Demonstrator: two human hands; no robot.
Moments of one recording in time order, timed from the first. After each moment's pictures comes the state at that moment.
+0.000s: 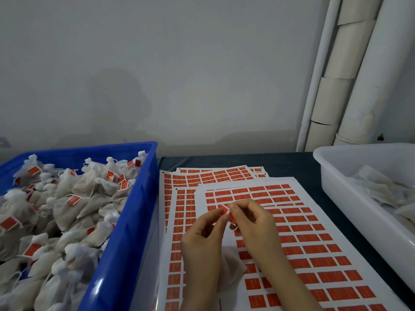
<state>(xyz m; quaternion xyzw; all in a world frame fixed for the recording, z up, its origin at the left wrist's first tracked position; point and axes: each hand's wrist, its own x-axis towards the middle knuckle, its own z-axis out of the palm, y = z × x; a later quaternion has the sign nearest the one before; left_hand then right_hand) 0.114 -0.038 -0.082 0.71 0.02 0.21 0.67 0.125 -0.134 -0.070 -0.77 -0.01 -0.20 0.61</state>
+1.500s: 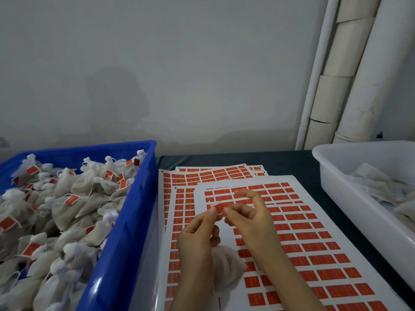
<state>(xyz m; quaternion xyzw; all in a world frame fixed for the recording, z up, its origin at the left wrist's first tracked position) 0.117 -0.033 -0.073 0.57 0.12 0.08 0.81 0.124 -0.135 -0.067 -0.72 -0.02 -0.16 0.68</state>
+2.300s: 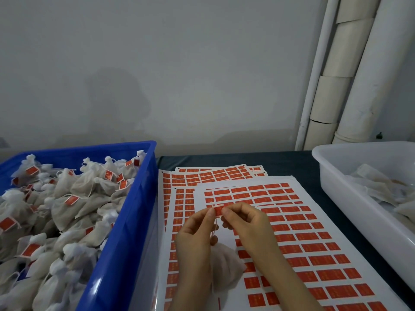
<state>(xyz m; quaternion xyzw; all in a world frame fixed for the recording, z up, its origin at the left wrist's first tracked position) 0.121 -0.030 -0.080 0.59 0.13 0.10 0.79 0.126 -0.133 -0.072 -0.75 -0.04 -0.14 0.64</state>
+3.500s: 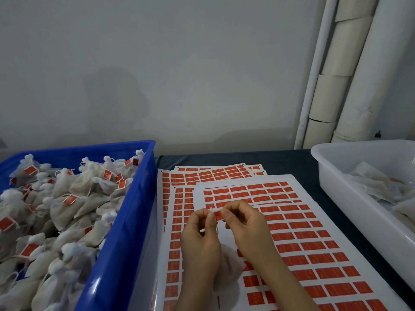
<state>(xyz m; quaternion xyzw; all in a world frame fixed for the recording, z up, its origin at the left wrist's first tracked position) 0.121 -0.038 -0.087 0.74 0.09 0.18 0.64 0.124 -0.129 -0.075 -0.78 -0.07 -0.18 0.60</state>
